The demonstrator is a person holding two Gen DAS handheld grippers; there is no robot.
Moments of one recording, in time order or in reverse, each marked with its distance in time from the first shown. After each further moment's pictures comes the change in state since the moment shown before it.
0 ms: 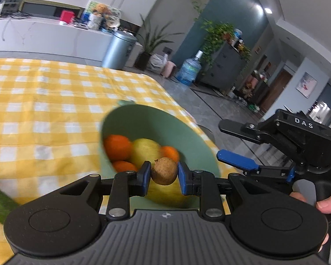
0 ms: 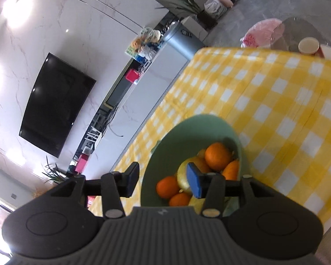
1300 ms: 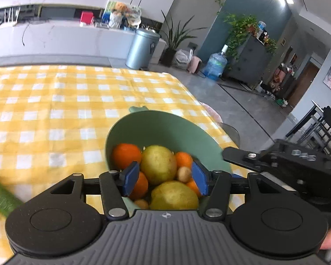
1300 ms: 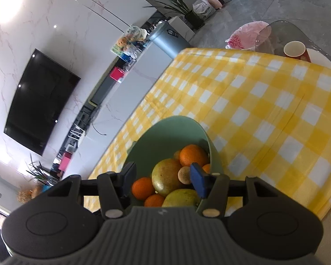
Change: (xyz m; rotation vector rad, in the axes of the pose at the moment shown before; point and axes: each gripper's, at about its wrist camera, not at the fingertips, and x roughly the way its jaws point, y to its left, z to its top) left arm -0.005 -0.025 0.019 -0.015 0.038 0.180; right arm 0.000 -0.009 0.002 -0.006 0.025 -0.097
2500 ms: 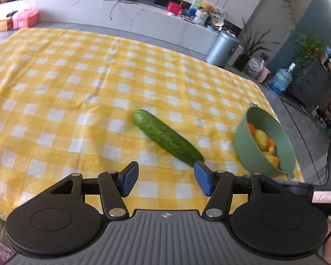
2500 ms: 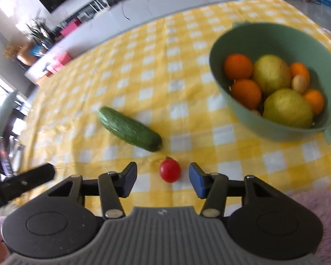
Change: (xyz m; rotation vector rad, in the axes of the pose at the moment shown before) left arm -0.150 0.135 -0.047 -0.271 0.031 0.309; right arm 0.066 0.123 -0.148 -0.578 0.459 -0.123
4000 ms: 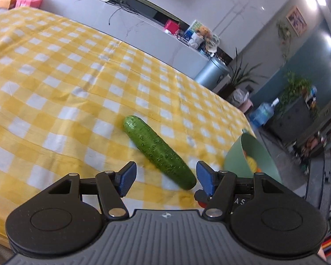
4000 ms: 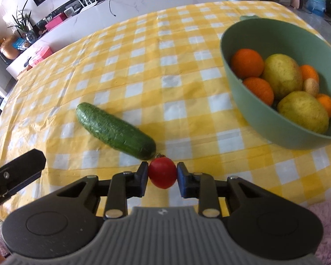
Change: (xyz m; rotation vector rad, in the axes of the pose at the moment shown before) left arm 0.031 0.031 -0.017 -0.155 -0.133 -0.165; right arm 0.041 0.023 0.003 -0.034 -0.025 -0.112
